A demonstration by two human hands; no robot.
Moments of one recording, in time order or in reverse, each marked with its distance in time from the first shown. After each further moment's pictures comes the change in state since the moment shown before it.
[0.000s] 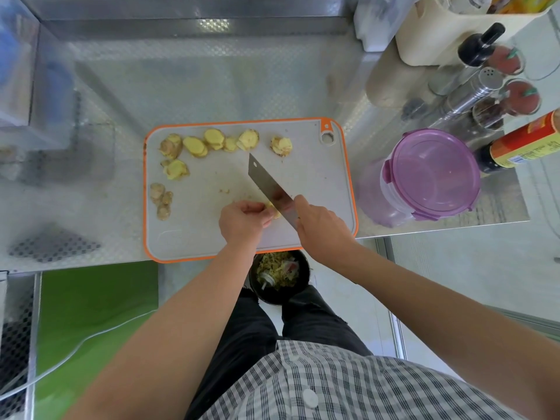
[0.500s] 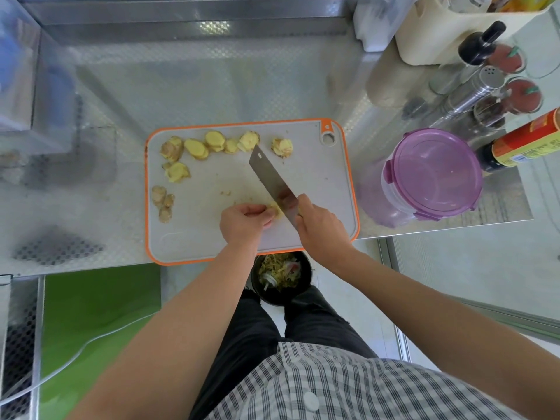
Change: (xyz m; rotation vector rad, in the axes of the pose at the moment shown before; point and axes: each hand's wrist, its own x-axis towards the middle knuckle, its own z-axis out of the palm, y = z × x) left_hand 0.001 0.000 -0.001 -0.072 -0.016 -0.021; right_hand 0.004 -0.001 0.006 0.102 0.059 0.033
